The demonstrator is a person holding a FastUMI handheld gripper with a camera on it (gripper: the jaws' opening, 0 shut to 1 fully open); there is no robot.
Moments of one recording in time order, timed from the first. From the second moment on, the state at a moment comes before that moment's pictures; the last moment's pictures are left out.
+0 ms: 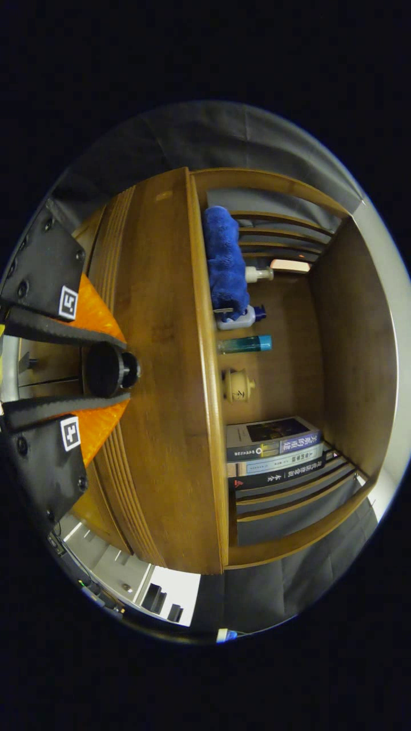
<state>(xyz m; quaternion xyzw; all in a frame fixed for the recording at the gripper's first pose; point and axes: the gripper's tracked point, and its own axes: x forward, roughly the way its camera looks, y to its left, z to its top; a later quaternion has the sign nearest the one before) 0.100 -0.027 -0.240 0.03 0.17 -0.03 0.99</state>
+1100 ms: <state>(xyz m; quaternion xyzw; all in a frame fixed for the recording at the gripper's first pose) 0.005 -0.020 -0.217 0.03 0.17 -0.03 0.98</state>
